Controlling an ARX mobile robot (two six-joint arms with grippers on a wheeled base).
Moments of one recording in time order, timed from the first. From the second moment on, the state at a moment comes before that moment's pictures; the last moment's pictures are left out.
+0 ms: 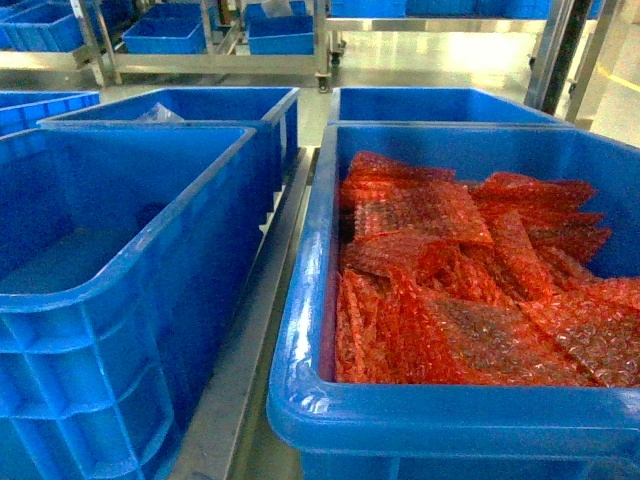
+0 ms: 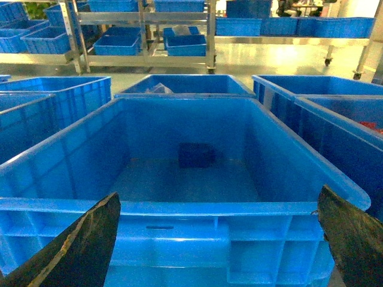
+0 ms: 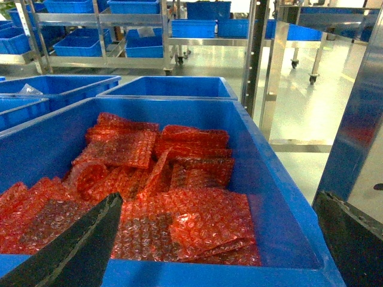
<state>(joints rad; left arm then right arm) 0.00 0.01 0.01 0.00 0.00 -0.01 0.00 0.01 0.01 0.00 0.00 0.00</state>
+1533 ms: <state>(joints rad) 0.00 0.01 0.01 0.00 0.00 -0.01 0.00 0.01 0.01 0.00 0.00 0.00</state>
